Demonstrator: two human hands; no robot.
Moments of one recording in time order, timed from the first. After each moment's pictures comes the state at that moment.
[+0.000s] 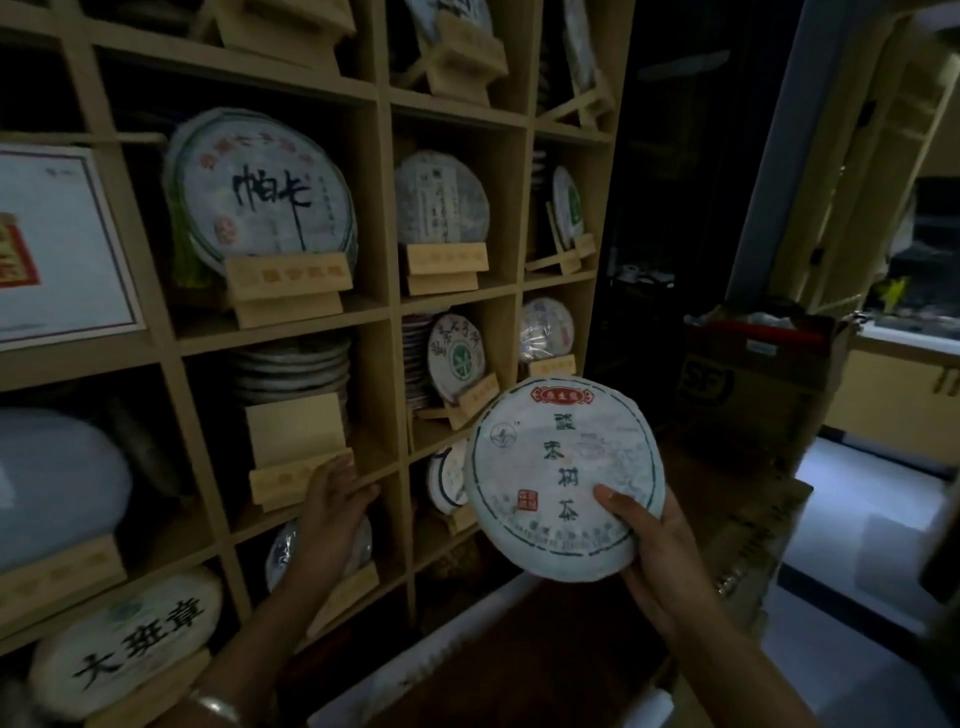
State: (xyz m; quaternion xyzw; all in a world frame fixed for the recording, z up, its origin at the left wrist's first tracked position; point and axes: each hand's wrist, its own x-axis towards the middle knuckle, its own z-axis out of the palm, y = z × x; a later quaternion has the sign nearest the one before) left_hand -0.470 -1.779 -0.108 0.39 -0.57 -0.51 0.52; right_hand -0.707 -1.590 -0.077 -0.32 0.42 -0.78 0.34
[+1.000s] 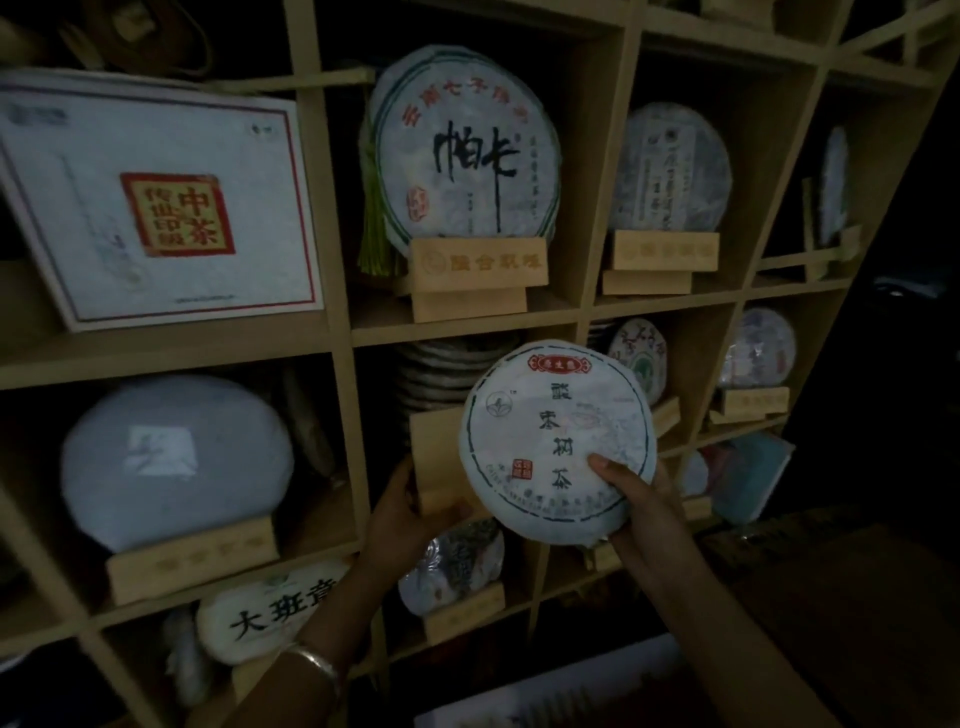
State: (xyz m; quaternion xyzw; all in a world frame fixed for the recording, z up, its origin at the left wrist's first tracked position) left_hand -0.403 -1.898 -0.152 0.47 -0.62 -0.42 0.47; right_hand -0.635 -1.813 -0.083 -0.37 0.36 -0.71 0.48
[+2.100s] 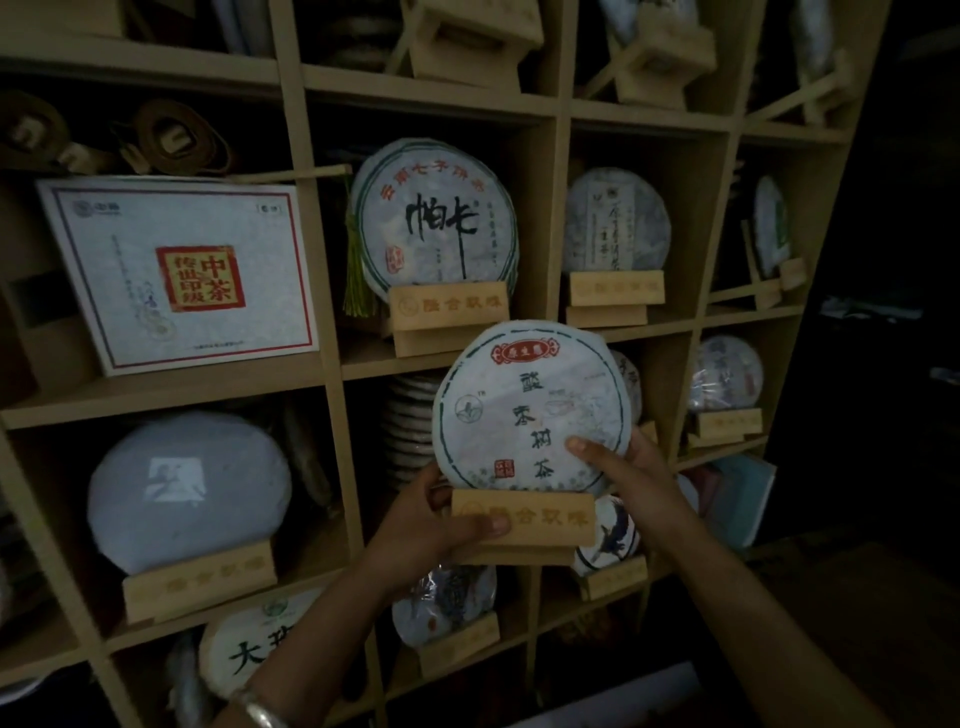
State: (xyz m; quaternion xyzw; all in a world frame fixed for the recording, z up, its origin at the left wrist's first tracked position) left_hand -0.429 -1.821 -0.060 0.36 -0.62 -0.54 0.44; right_hand -0.669 -1.799 -0.037 -0.53 0.38 -0.64 0.41
